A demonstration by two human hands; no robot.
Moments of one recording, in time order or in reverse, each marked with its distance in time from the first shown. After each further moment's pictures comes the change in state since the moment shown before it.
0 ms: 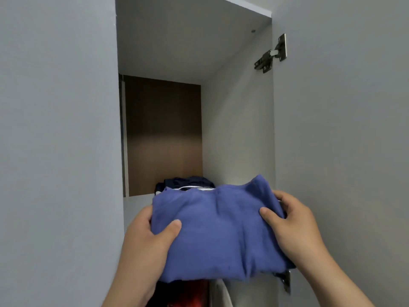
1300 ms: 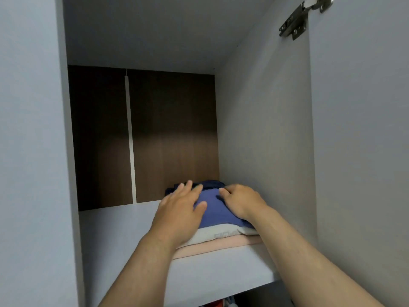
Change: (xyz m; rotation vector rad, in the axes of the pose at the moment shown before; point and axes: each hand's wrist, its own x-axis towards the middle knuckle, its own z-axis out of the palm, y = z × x) left_hand 0.169 -0.070 0.075 1.119 -0.264 0.257; right_hand 0.185 0.081 0.154 -0.644 -0.511 -0.089
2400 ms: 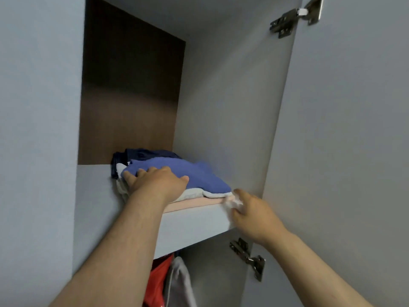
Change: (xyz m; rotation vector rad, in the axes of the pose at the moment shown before) left_hand -0.008 0.017 -0.001 0.034 -0.360 -0.228; right_hand -0.166 0.029 -0.017 -0.172 0.118 0.230
